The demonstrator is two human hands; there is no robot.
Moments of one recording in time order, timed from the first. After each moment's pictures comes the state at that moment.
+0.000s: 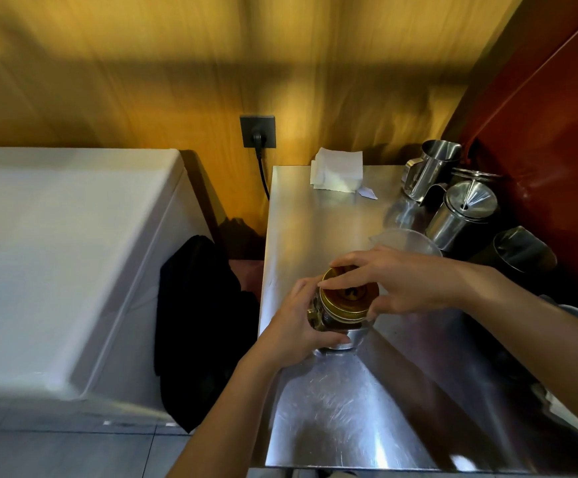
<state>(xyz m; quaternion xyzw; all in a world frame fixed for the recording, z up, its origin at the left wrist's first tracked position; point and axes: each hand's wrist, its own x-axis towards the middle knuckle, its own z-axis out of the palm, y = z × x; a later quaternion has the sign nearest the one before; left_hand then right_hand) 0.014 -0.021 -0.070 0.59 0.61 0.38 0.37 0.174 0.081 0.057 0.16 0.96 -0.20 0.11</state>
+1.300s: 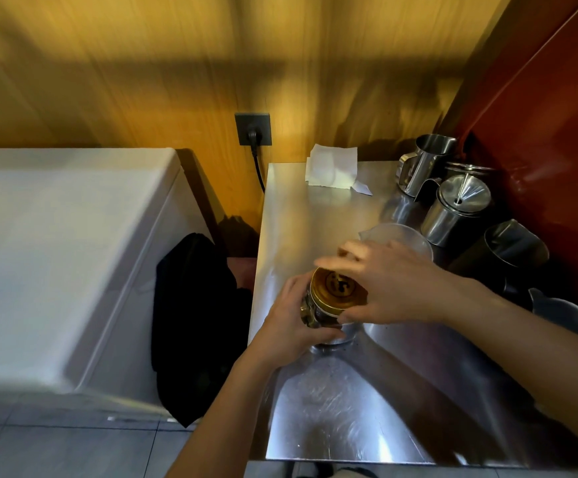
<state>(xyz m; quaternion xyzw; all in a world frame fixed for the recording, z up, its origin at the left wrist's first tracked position) 0.027 -0.026 -0.064 0.58 0.63 0.40 0.34 0.181 0.059 0.052 0.25 0.97 -0.03 0.02</state>
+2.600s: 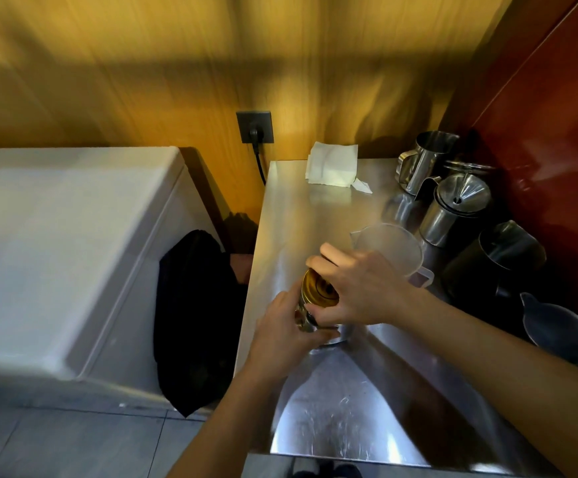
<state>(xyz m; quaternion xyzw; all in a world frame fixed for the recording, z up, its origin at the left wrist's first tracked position) 0.061 -0.044 -0.036 0.51 0.70 0.40 0.30 0.174 0.062 0.028 0.21 0.97 -0.03 -0.07</state>
